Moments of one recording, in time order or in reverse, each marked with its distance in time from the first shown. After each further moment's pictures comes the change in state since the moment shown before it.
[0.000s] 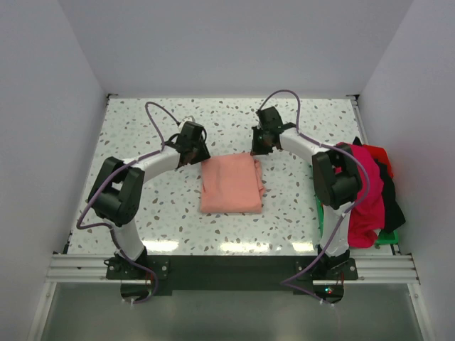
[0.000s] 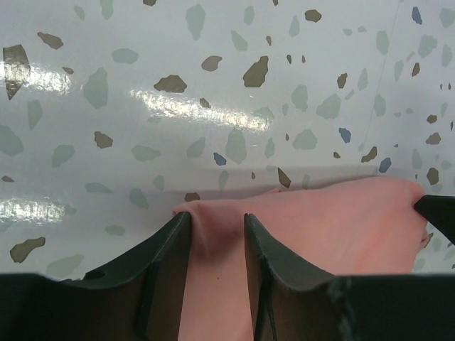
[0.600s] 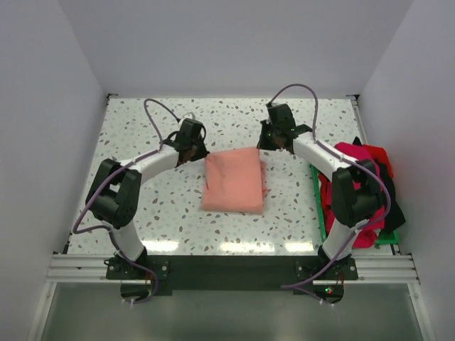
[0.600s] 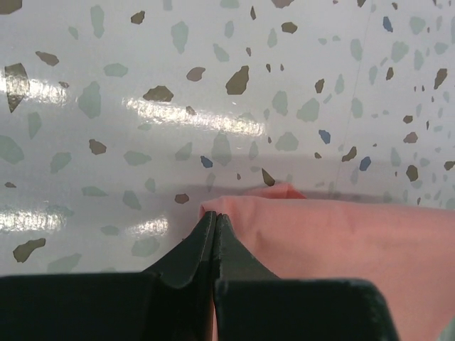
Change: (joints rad) left arm 0.000 -0.019 0.016 -0.010 0.011 0.017; right arm -0.005 -0.220 -0.110 0.022 0.052 0.013
